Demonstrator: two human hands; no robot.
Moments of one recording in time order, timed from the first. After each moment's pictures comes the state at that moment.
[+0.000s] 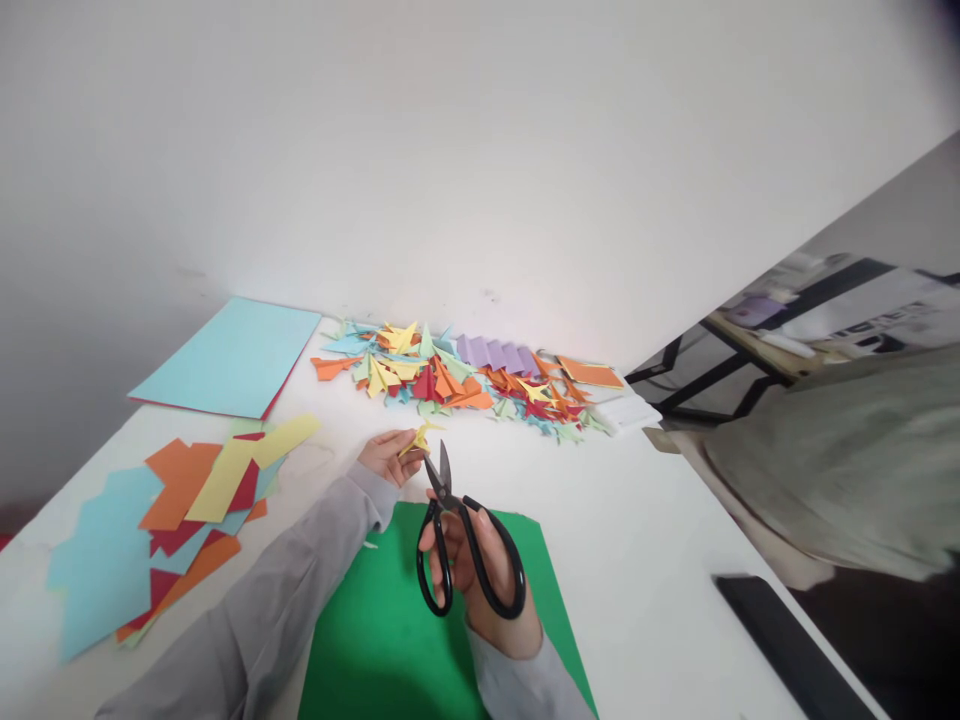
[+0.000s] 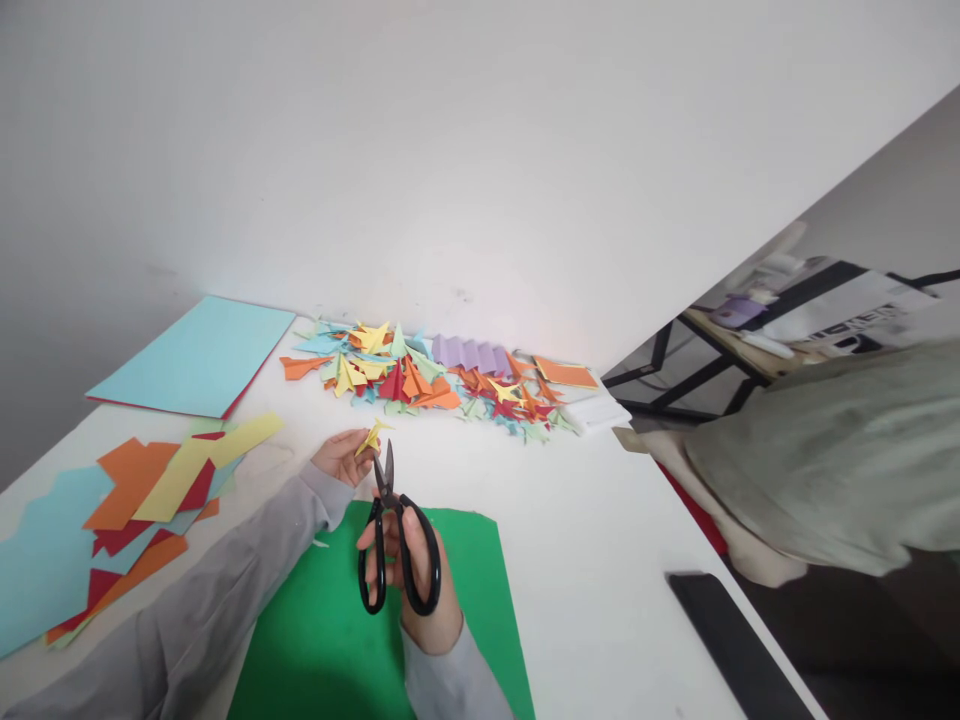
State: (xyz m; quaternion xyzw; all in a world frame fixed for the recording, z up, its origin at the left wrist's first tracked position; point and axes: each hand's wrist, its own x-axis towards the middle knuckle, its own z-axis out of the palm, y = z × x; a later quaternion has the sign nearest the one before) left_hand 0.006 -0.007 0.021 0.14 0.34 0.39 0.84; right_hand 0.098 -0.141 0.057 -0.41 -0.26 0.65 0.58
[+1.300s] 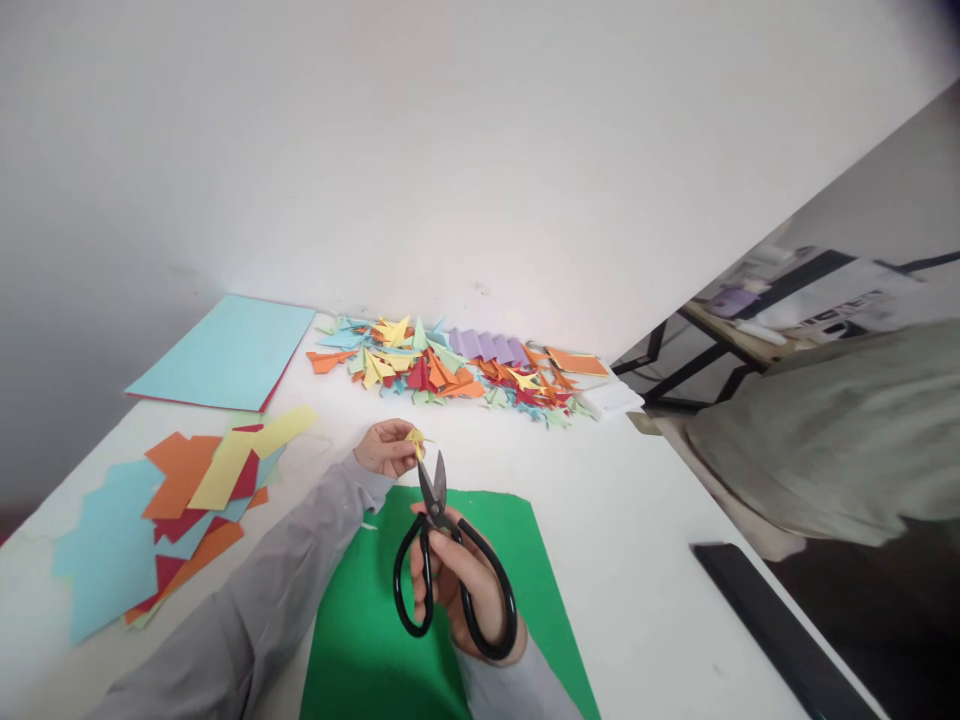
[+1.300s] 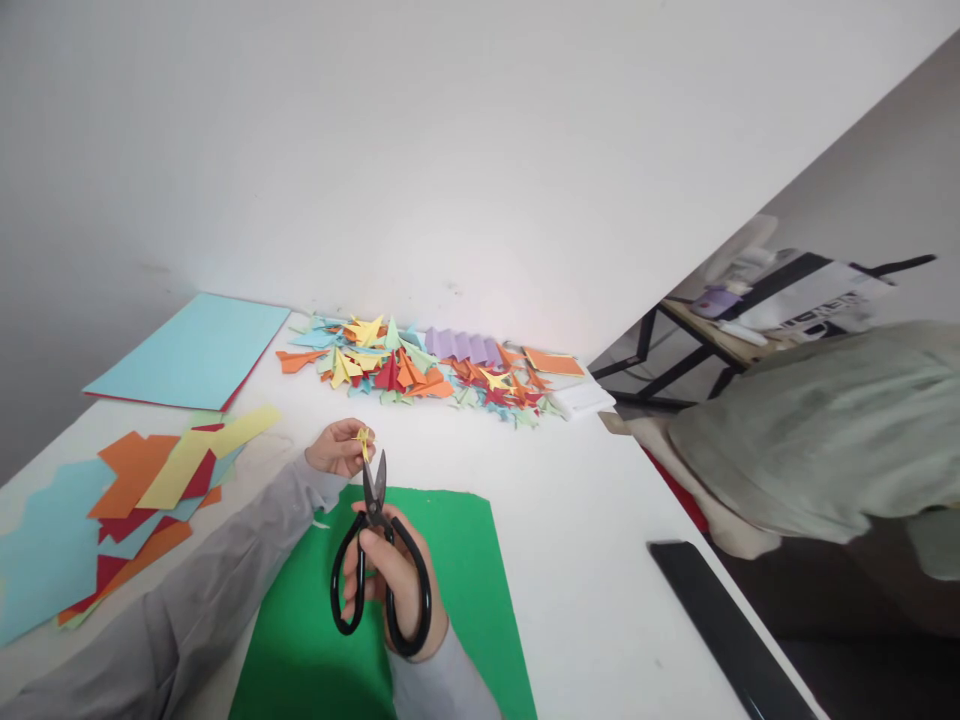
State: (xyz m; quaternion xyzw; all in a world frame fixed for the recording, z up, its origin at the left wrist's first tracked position) left_hand -0.001 -0.009 0.008 0.28 0.16 0.38 0.87; right_hand 0.079 -0.164 0.054 -0.42 -0.23 0.66 0.57
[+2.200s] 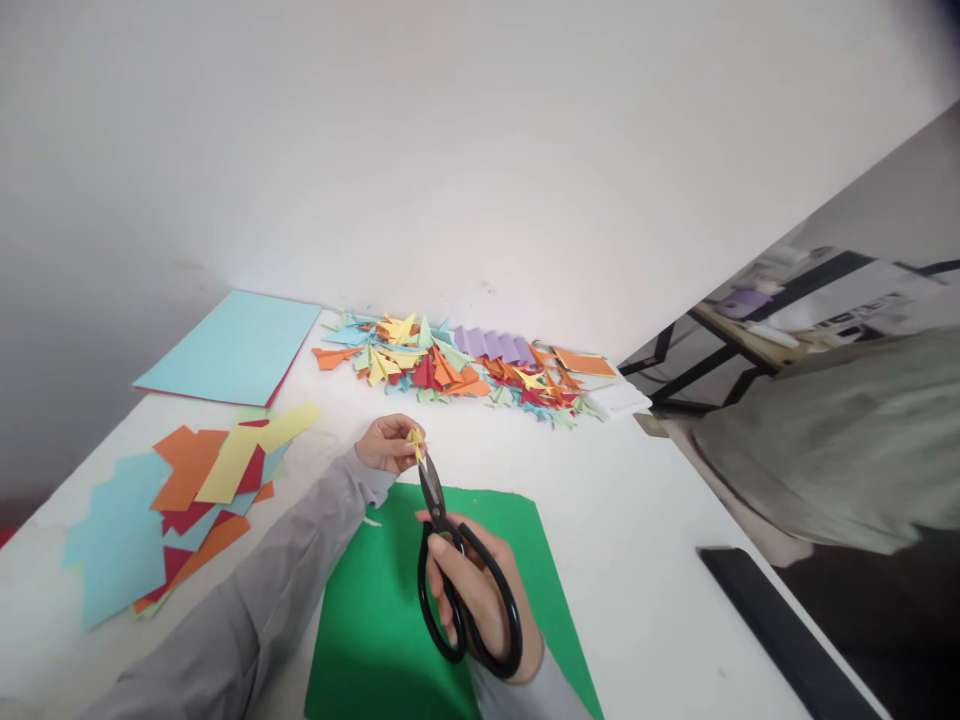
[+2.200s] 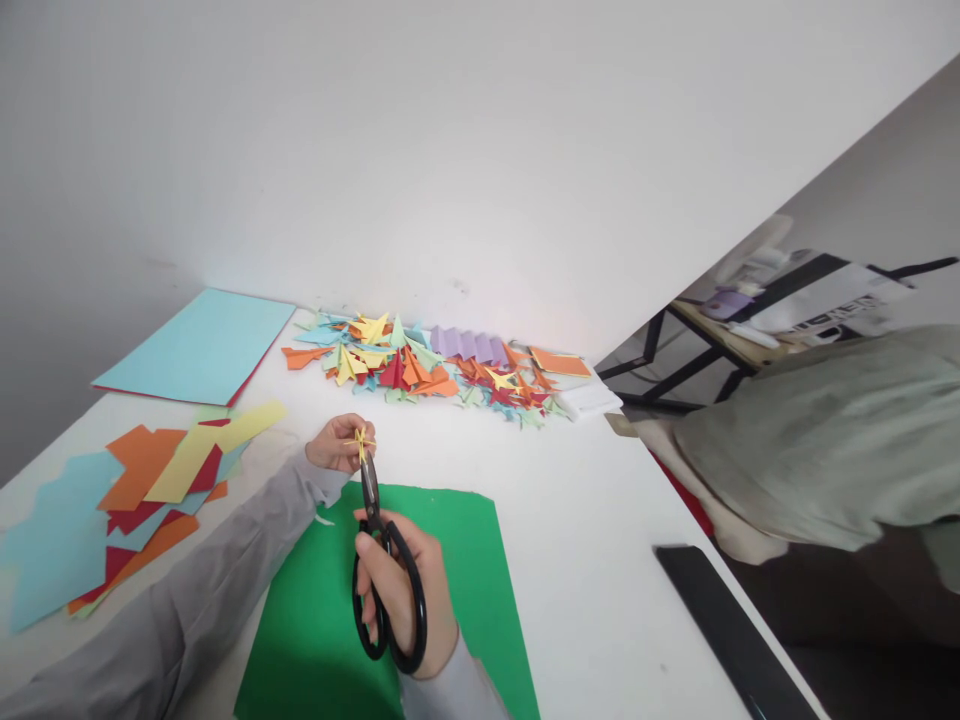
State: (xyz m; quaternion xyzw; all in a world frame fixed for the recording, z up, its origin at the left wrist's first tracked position) left_hand -0.007 -0.002 0.006 0.32 0.10 0.36 0.87; right_hand 0.078 -0.169 0.079 -0.55 -0.30 0.60 0.49
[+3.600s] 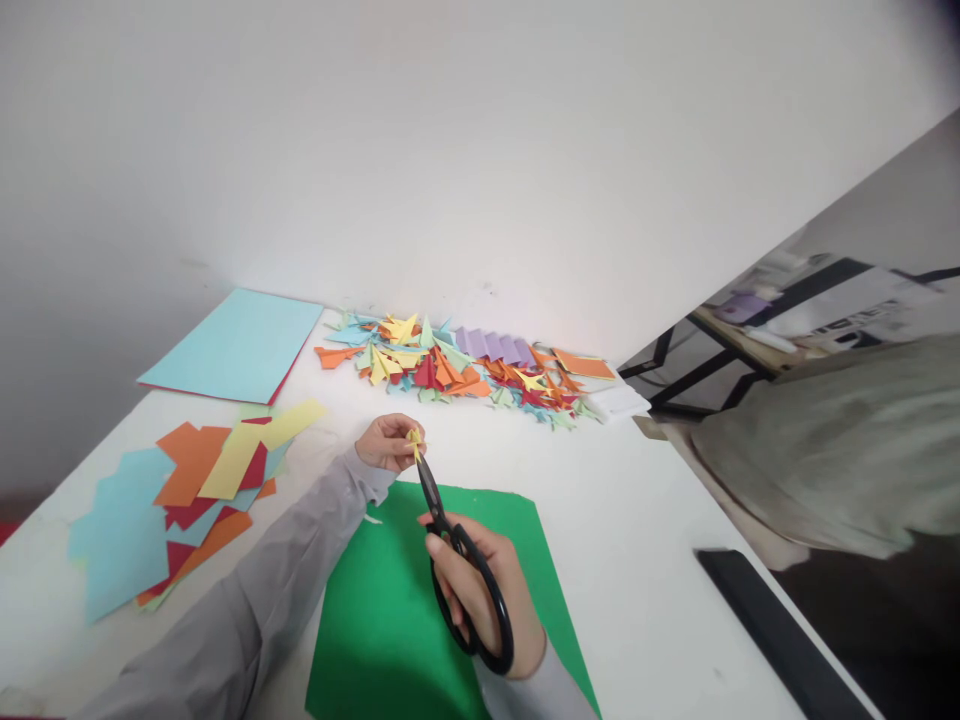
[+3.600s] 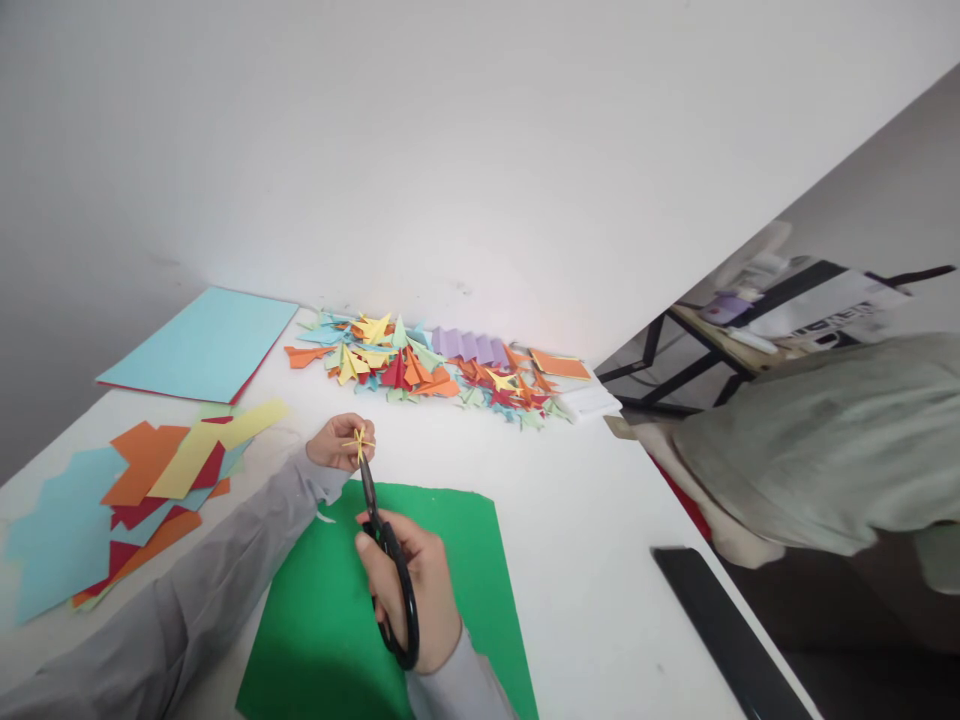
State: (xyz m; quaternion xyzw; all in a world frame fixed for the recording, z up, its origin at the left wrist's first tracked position) left_hand -0.005 -0.005 0.010 0.31 0.01 0.38 0.87; right_hand 0.083 -0.171 0.072 -0.59 -0.39 0.54 0.46
